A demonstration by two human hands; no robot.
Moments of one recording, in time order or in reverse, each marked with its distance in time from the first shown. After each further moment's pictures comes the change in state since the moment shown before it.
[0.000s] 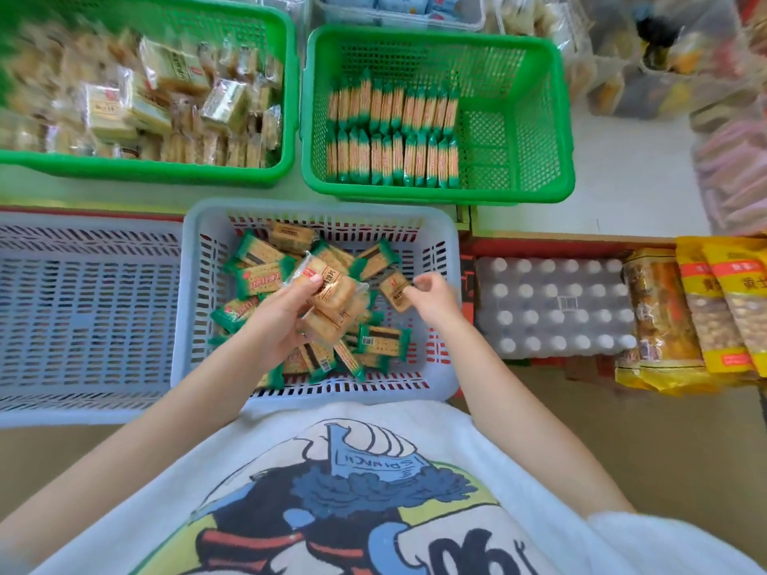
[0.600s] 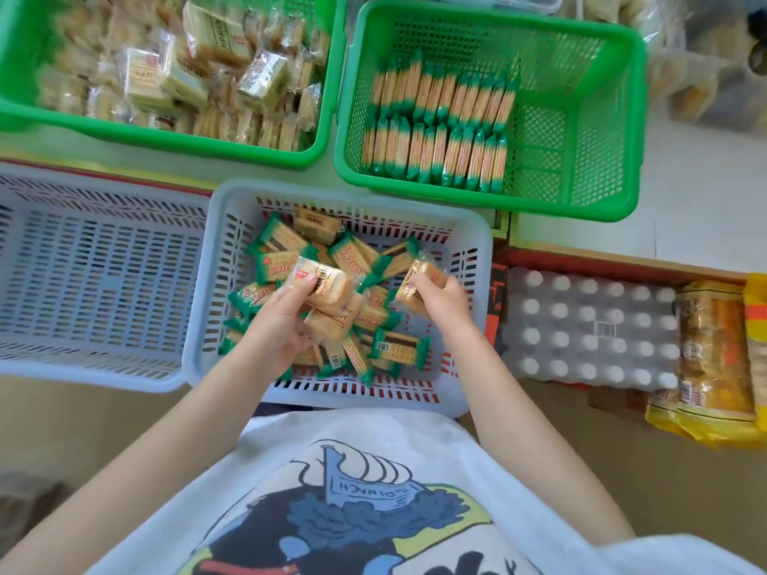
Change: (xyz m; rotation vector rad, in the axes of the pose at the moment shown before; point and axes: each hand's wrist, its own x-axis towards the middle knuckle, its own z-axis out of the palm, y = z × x) left_hand -0.003 -0.012 -0.003 -0.209 0.221 0.026; right_hand 0.011 -0.013 0.012 0.179 -0.061 0.089
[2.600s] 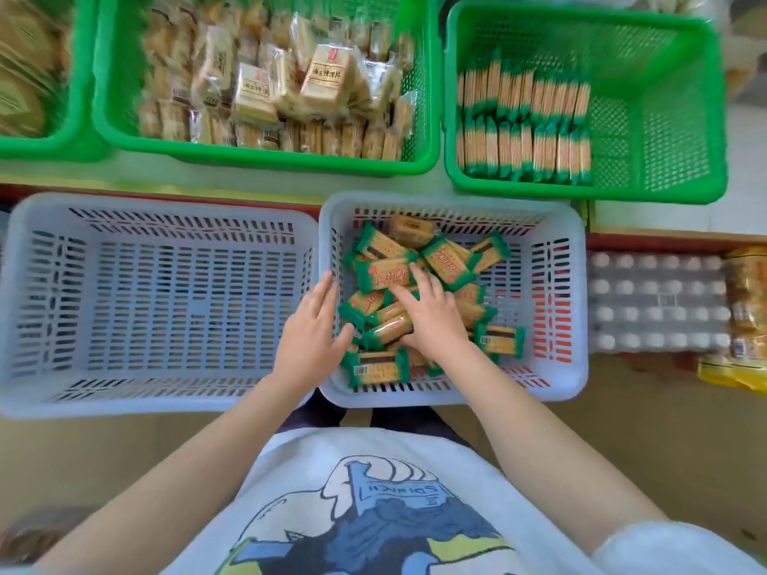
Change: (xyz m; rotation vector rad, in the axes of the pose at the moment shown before) left_hand 0.033 0.034 -0.177 1.500 -0.032 0.599; right_hand -0.055 -0.022 0.189 -1.352 -0.114 -0.470
